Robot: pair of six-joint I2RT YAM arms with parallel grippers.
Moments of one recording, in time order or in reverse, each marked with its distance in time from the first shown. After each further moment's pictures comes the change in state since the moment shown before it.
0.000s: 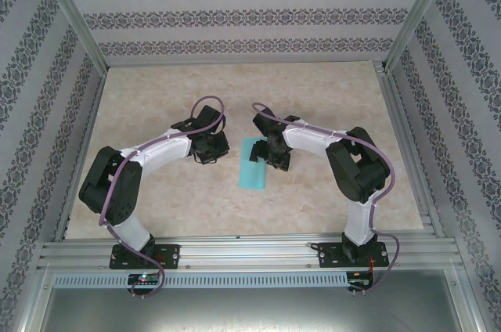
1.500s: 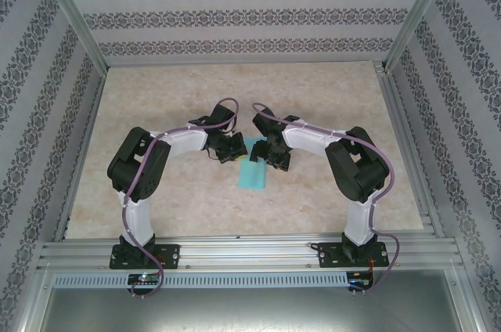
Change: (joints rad) left arm -0.002 0.263 0.106 0.175 0.323 0.027; right arm 0.002 0.007 0.004 -0.005 0.004 0.007
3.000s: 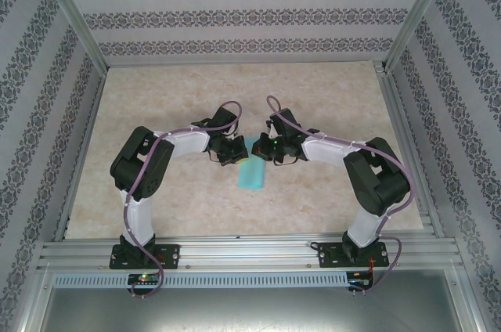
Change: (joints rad) left arm -0.012 0.026 -0.008 0.004 -0.003 0.032; right arm -0.074 -0.187 -0.290 0.575 -0.343 -0.011
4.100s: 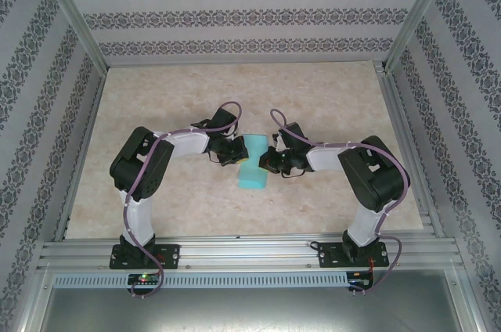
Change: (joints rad) left arm 0.000 -0.003 -0.020 0.035 0.005 0.000; right arm -0.039 0.029 -0.183 0.180 -0.062 -0.064
